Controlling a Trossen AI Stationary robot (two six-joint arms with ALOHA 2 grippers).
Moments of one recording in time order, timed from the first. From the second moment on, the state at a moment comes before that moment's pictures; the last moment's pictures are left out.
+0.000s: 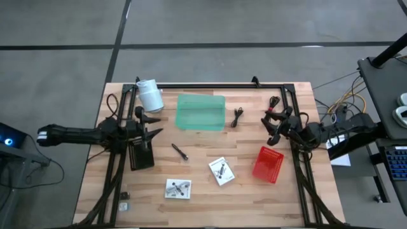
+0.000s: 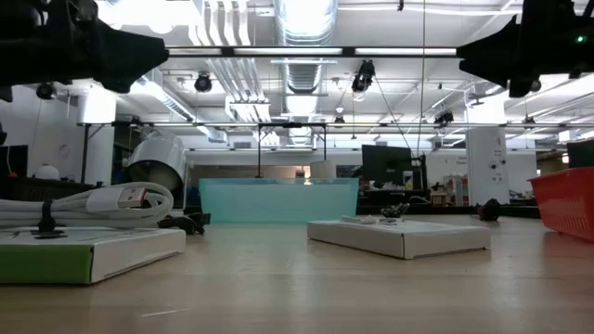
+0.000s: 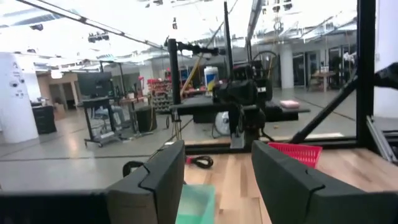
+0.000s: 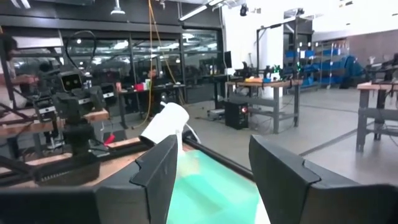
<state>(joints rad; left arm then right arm) 0.04 0.38 0.04 0.50 -0.14 0.14 0.26 0.29 0.06 0.46 0.78 -0.06</state>
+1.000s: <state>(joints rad) 0.04 0.48 0.04 0.60 -0.14 0.20 0.21 0.78 0.63 -0.68 1.12 1.00</state>
